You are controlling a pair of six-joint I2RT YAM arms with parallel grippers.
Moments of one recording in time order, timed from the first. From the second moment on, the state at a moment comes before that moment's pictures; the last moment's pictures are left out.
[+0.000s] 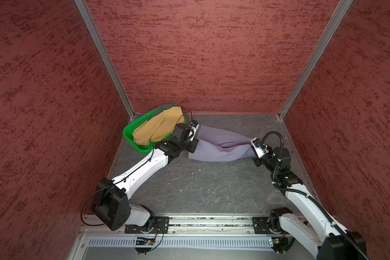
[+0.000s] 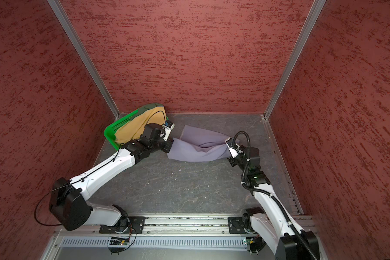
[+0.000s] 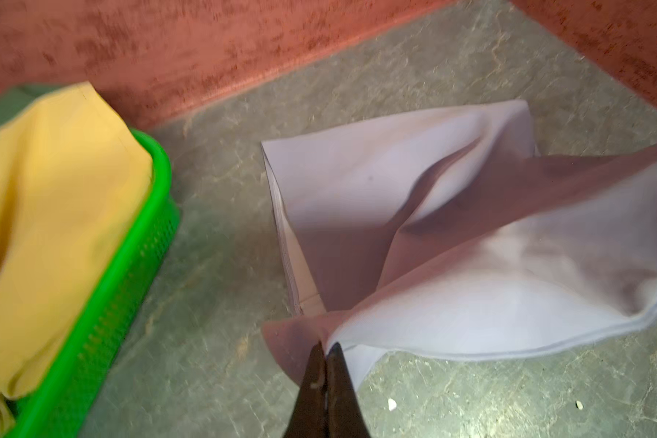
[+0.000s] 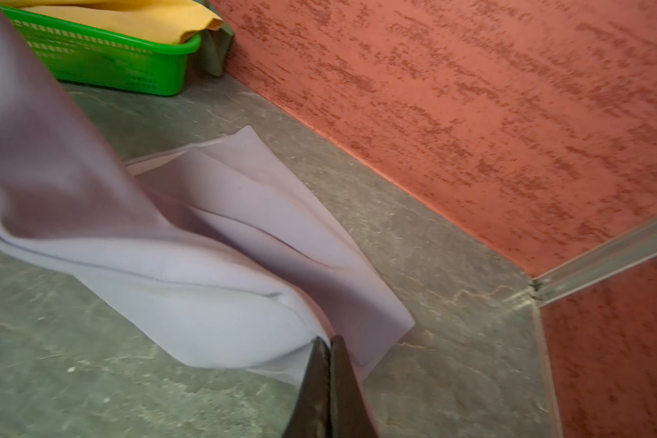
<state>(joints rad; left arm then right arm) -0.56 1.40 1.09 -0.42 -0.05 -0.07 0.18 0.91 0.50 0.06 -0.23 -0.39</state>
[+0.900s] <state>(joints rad) -0.64 1.53 0.90 -0.41 -0.05 -0.32 0.29 1.08 0.45 0.02 -0.13 -0.33</state>
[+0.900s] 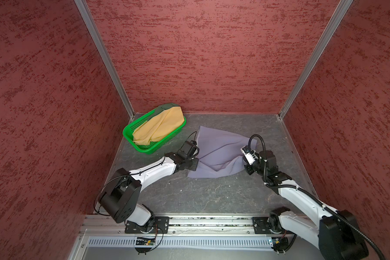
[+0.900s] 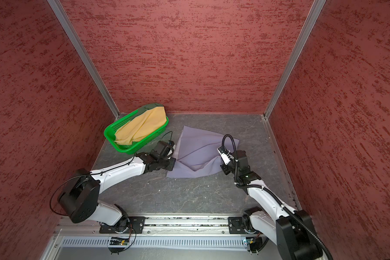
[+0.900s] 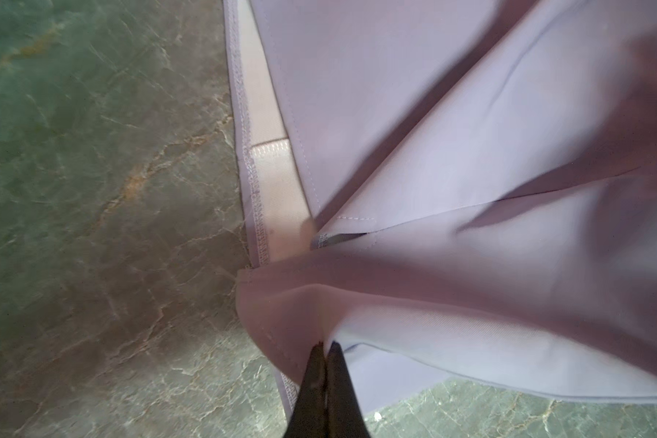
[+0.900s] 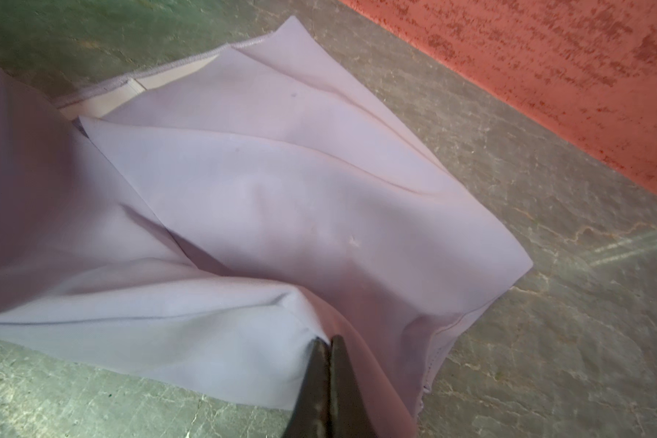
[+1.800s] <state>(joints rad) -0.59 1.46 0.94 -0.47 -0.19 -0.33 0.52 1.26 0.55 -0.18 -0.25 -0.53</state>
